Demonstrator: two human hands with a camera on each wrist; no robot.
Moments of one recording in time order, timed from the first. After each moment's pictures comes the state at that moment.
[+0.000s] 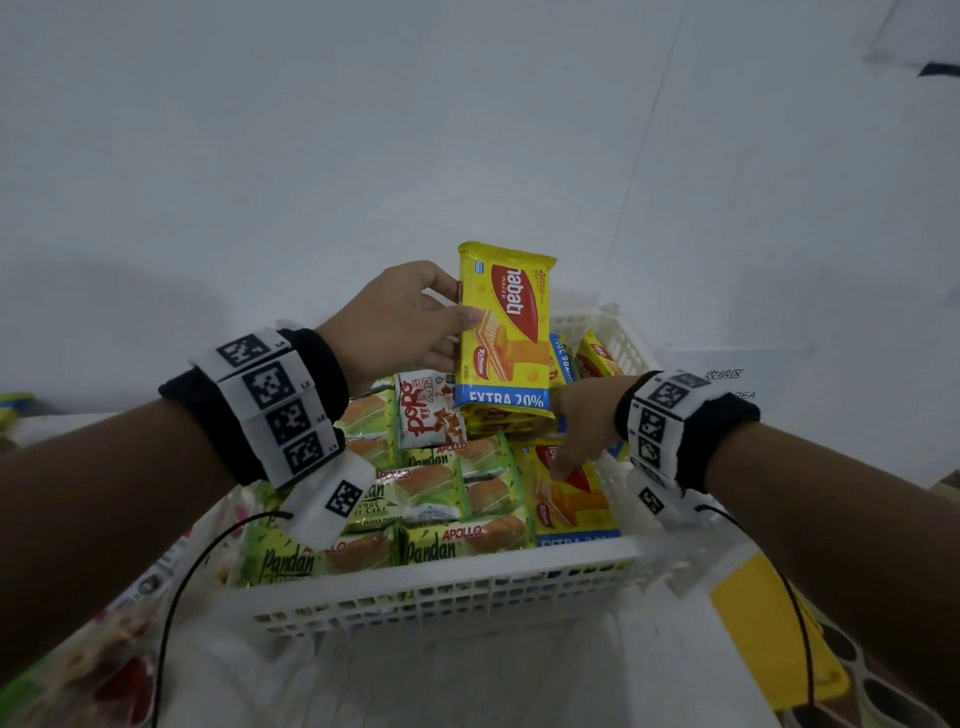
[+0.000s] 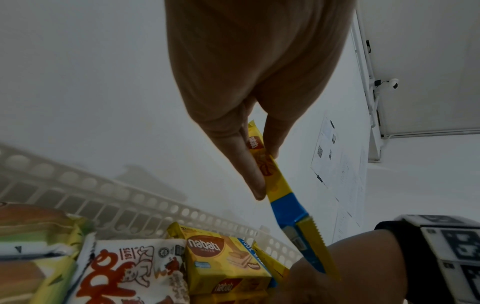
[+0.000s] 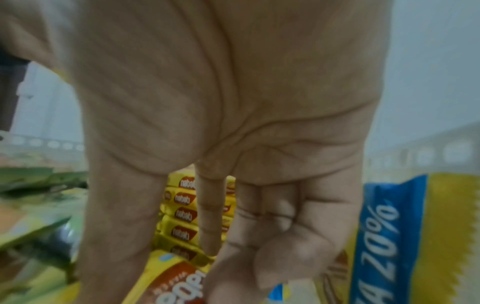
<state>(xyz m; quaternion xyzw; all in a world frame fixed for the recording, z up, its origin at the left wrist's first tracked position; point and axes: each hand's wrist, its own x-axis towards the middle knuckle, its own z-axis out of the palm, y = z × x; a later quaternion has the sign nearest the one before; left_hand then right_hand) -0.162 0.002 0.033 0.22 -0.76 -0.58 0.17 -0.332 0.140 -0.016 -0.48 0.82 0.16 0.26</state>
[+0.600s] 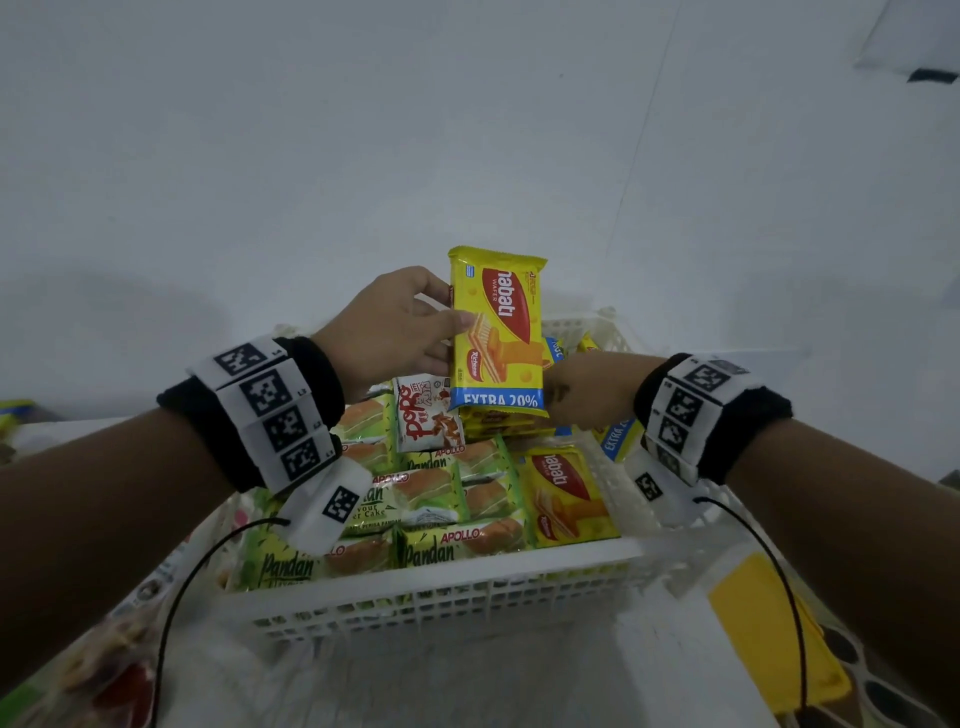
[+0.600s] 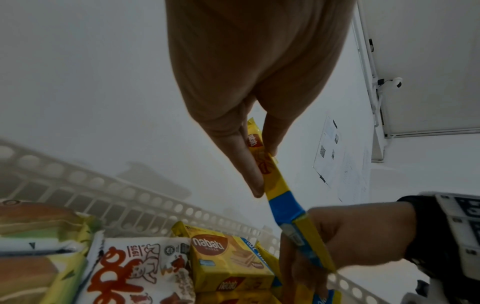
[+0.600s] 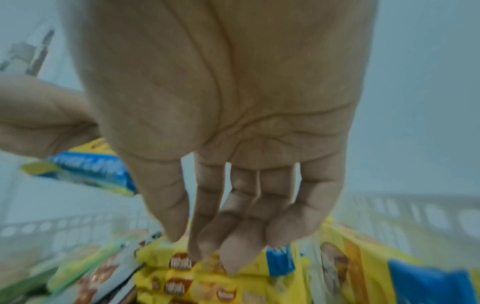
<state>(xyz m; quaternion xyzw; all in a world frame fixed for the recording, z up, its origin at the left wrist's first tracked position) -0.161 0.002 0.031 0.23 -0.76 -0.58 0.18 -0.335 0.145 0.006 -0.53 0.82 0.08 0.17</state>
